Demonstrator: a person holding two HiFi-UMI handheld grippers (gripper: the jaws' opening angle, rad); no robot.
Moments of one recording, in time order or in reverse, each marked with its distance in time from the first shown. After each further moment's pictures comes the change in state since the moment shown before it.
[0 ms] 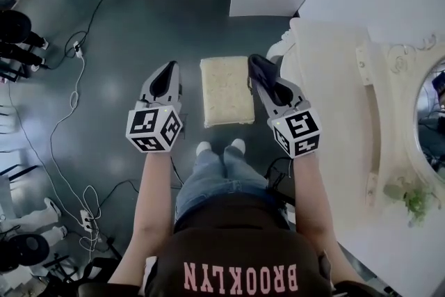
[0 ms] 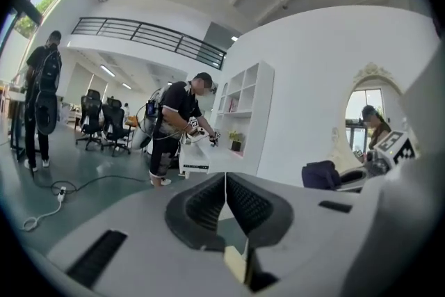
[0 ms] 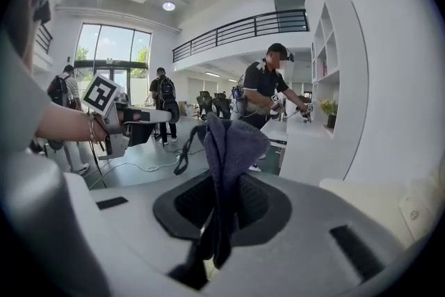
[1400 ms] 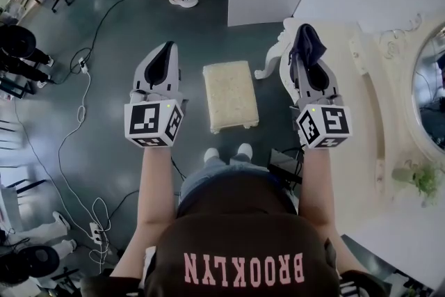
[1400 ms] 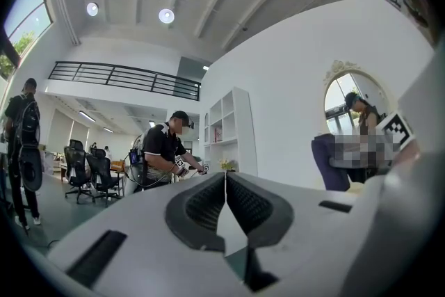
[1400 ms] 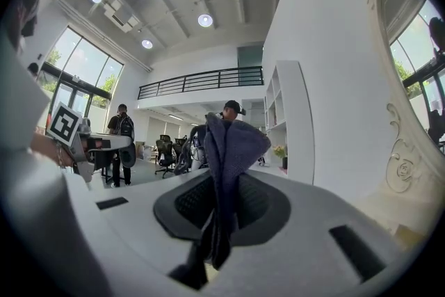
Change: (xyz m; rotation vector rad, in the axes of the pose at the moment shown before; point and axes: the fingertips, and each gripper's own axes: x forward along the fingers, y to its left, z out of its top) left arm -0.035 -0.040 0.106 0.250 -0.253 -0.069; right arm -0.106 -0.059 0.091 0.085 -0.411 -0.360
